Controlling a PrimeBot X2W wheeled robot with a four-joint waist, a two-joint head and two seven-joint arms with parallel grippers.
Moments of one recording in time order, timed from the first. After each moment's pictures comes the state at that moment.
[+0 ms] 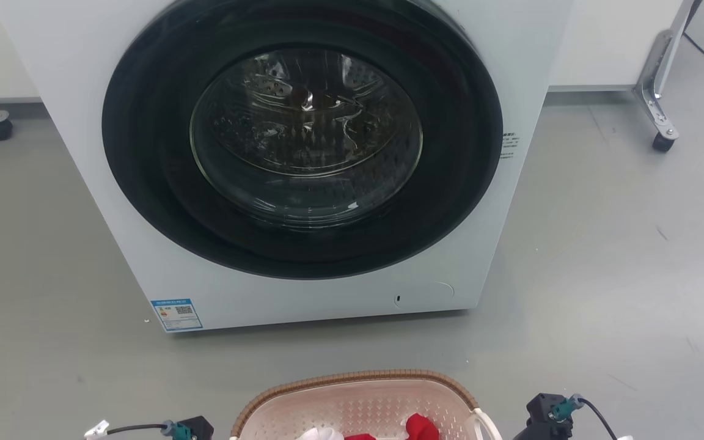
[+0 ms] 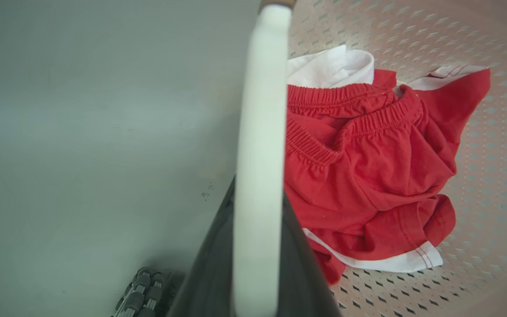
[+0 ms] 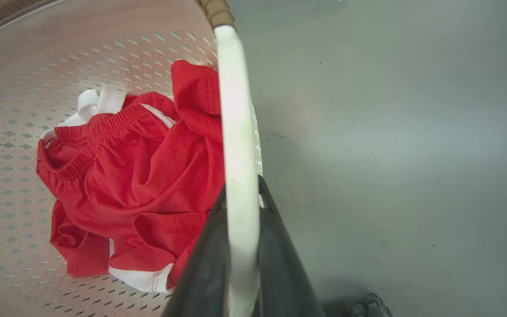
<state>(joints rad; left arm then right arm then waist) -0.50 0.00 -0.36 1.29 -0.67 -0.05 0.32 -0.55 -0.02 0.60 1.27 0.73 0.13 0.25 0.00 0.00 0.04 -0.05</state>
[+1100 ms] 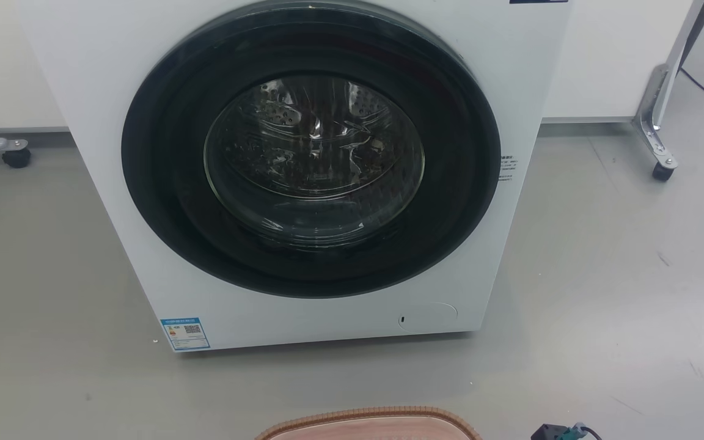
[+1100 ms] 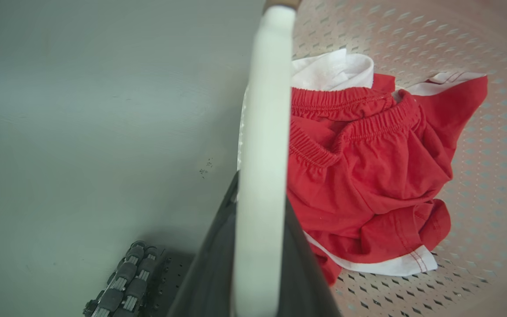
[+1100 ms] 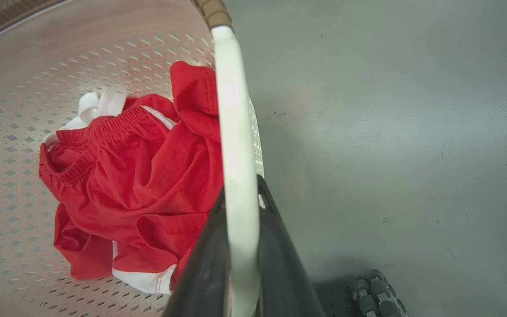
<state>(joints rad) -0.40 0.00 -0.46 1.22 -0.79 0.01 0.36 -0.49 -0.02 0.61 1.27 0.77 0.13 0.29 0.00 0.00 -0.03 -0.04</state>
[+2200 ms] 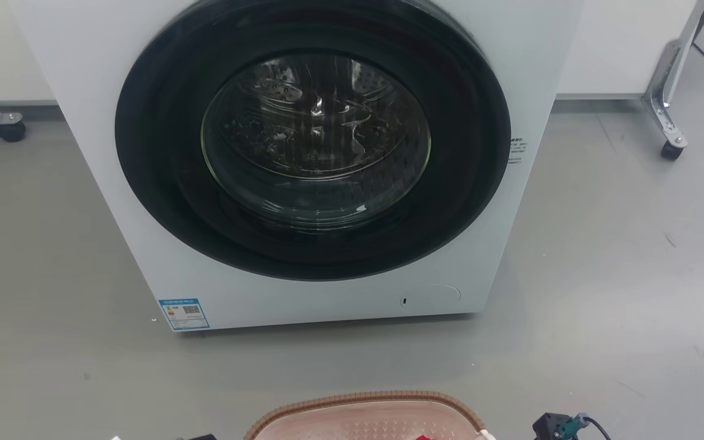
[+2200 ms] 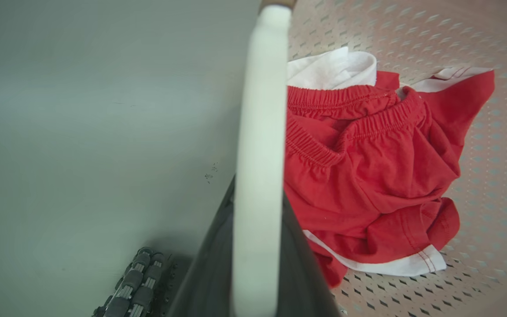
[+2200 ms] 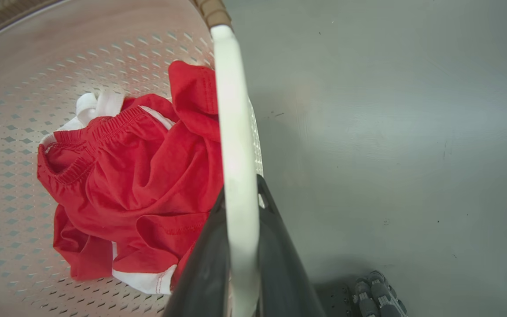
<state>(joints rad) -0.42 0.01 -0.52 1.21 -0.81 0.04 0.33 -0.50 -0.02 0.62 1.28 0.78 0.13 0.27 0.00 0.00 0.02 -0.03</state>
